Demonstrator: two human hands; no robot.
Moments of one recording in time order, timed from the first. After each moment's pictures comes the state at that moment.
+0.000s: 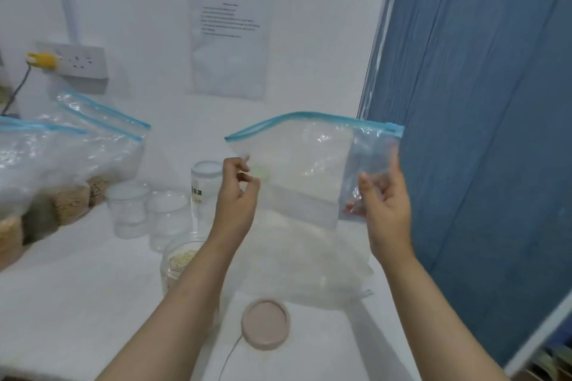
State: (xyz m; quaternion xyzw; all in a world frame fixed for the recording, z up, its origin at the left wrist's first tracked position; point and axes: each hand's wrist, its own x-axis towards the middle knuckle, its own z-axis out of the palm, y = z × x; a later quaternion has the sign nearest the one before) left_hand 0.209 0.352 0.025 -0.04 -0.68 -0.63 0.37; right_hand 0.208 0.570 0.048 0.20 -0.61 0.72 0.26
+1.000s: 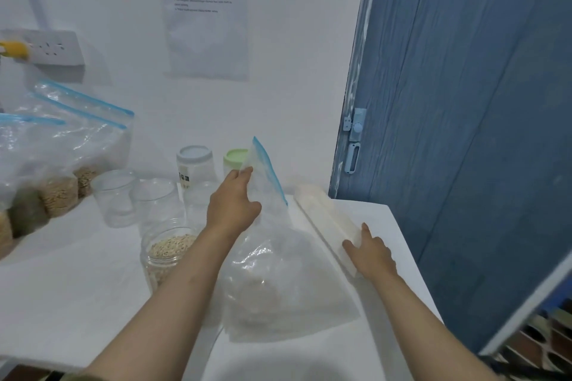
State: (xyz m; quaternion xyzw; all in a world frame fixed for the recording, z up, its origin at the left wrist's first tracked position) left_hand 0.195 0.362 0.000 0.06 -0.93 -0.30 0.21; right_hand 0.152 0.633 -0.095 -0.09 -0.96 0.27 -0.05
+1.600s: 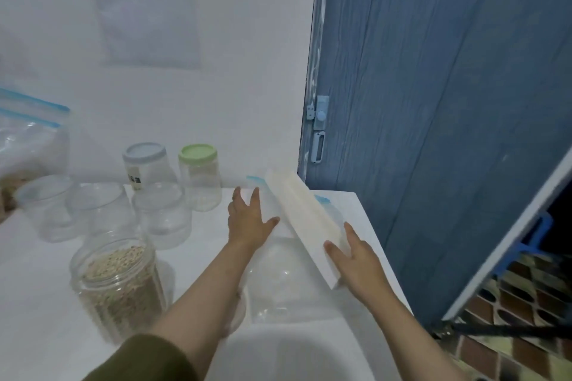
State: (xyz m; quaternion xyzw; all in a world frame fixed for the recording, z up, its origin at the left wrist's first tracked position) left_hand 0.133 0.445 -0.074 0.04 -0.95 -0.30 0.07; right_hand 0.215 0.656 -0.076 -0.07 -0.89 0.45 0.00
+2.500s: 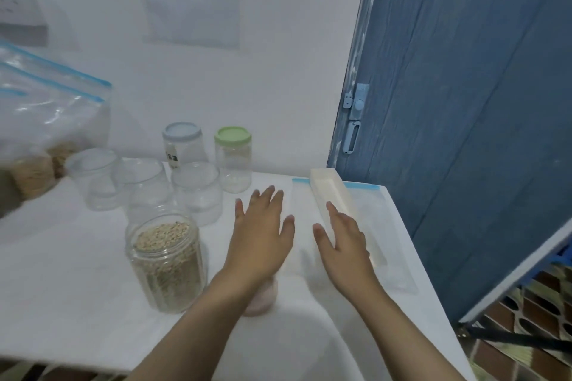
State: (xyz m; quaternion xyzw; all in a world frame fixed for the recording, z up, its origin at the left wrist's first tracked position) left_hand 0.244 0.421 -0.021 -0.01 -0.96 -0.25 0.11; right_hand 0.236 0.573 -0.050 0.02 -0.93 0.37 0.03
